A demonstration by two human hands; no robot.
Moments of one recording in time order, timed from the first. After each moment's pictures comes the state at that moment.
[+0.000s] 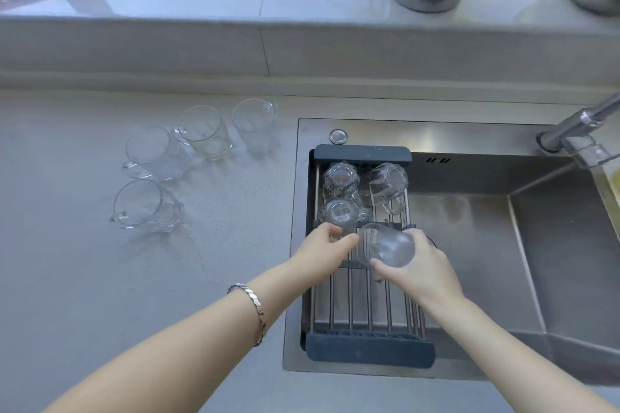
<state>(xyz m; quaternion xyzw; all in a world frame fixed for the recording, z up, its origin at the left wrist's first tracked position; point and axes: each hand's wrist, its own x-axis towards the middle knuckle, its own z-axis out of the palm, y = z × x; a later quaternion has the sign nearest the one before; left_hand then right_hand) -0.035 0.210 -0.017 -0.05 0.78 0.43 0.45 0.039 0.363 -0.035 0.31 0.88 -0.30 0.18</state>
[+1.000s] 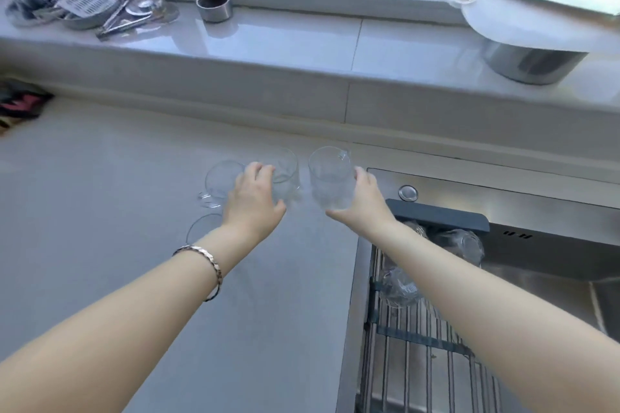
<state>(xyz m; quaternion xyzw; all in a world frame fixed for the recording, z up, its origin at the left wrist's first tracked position) -0.177 0.065 -0.002 0.01 0.98 0.19 0.08 -0.170 0.242 -0.026 0.10 0.90 -0.41 0.15</state>
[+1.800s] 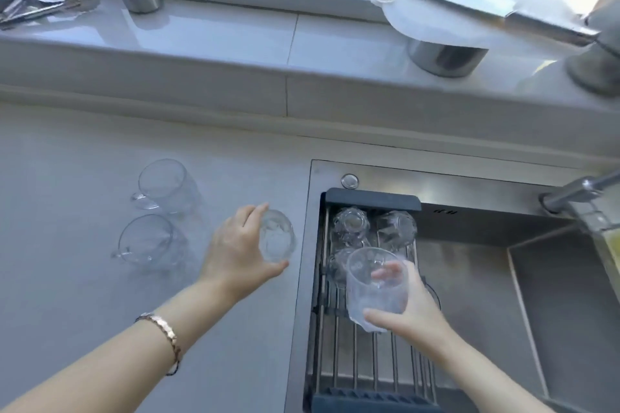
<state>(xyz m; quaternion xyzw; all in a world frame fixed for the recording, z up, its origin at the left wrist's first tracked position) -0.106 0.109 0.000 0.12 0.96 0.24 0.10 0.002 0.337 0.005 0.20 0.79 -0.54 0.21</state>
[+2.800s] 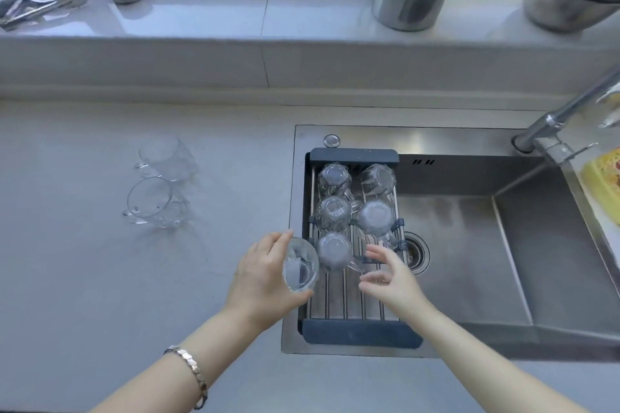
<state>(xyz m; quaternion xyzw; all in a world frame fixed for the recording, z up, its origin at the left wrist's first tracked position) 0.019 0.130 -0.004 0.15 0.94 0.25 0.16 0.080 0.338 -0.049 0.26 0.75 -0.59 0.18</state>
